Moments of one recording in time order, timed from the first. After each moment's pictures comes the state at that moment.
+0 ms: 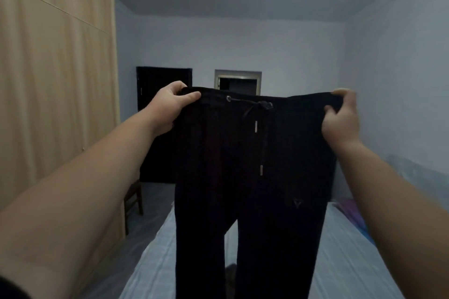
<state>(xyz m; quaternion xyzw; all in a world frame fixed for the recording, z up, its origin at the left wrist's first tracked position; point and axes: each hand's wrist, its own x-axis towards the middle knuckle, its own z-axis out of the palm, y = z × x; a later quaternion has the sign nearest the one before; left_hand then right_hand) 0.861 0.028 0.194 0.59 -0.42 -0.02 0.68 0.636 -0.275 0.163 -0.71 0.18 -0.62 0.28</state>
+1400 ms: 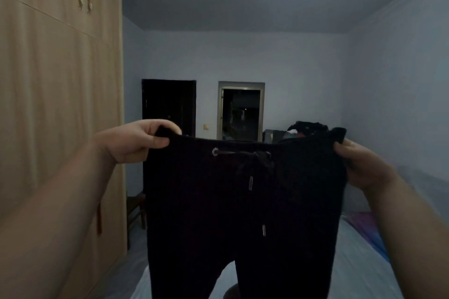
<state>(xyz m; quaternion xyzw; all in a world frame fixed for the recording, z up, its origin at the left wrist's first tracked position) 0.890 0.106 0.168 0.55 -0.56 -0.29 0.55 0.612 -0.296 0.126 -0.65 -0.13 -0.21 0.72</state>
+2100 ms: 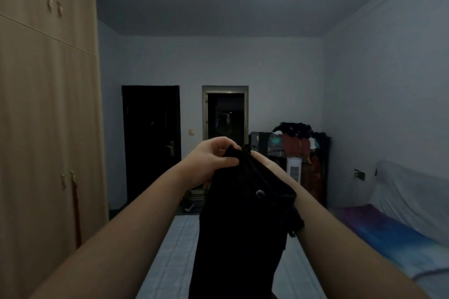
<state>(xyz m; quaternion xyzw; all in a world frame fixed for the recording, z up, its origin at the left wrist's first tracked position) 0.826 -0.042 0.135 0.57 -0.55 -0.19 0.58 0.707 -0.197 0.107 -0.75 -0.01 -0.23 0.61</state>
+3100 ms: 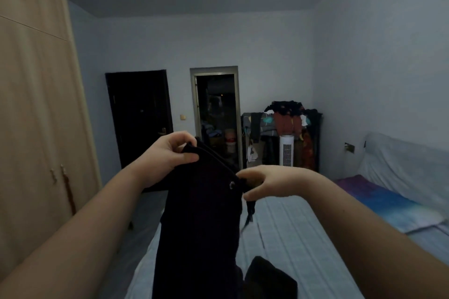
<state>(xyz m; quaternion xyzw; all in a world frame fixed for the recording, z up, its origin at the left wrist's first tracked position) 0.862 -0.009 0.108 0.62 -0.53 -0.15 0.56 0.660 -0.202 0.087 -0.96 0.09 0.00 0.26</state>
